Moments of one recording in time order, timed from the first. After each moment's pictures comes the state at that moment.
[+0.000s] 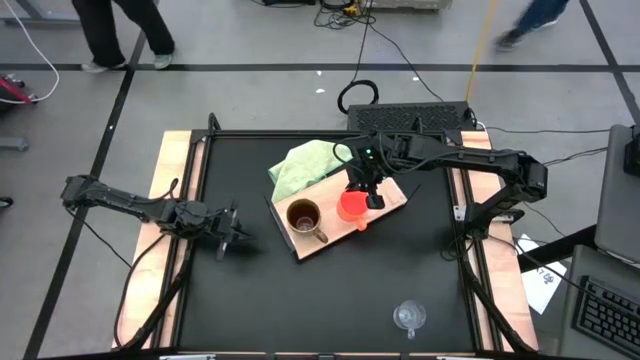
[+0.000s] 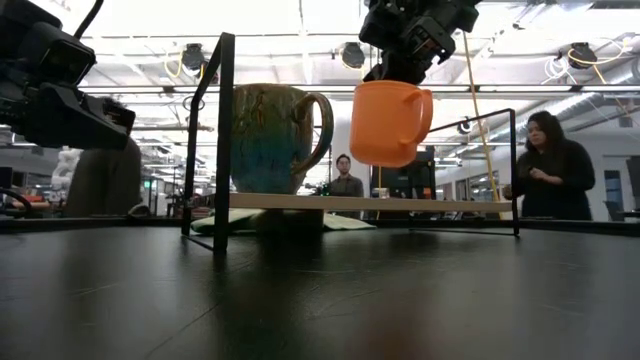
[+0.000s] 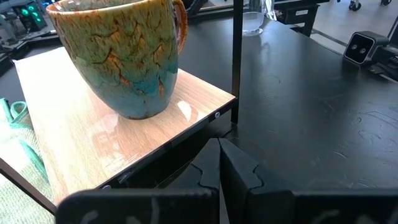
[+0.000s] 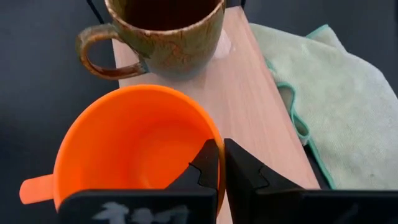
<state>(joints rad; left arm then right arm) -0.20 0.40 0.01 0.08 0.02 0.09 -0.31 1.52 1.24 -0.65 -0.34 -0.44</state>
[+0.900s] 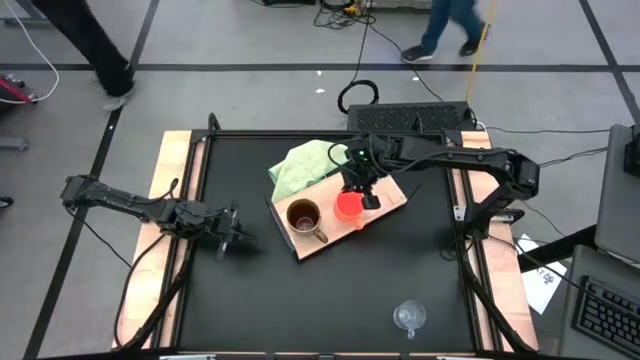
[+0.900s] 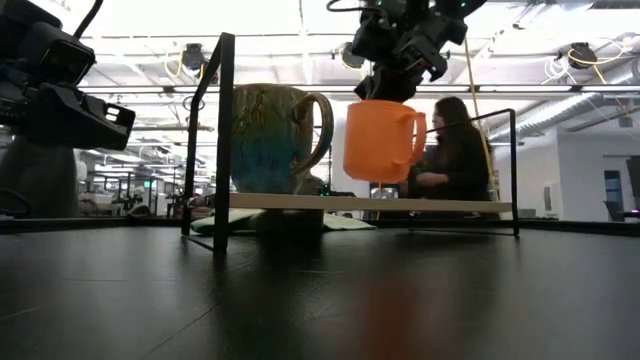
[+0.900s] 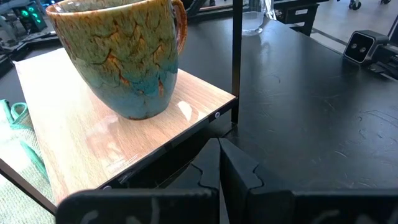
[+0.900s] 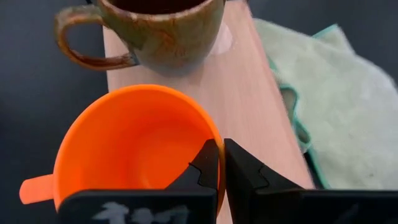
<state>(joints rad) -0.20 0.40 0.01 0.08 0.03 0.09 -0.32 1.59 1.24 -0.60 -0.35 -0.50</state>
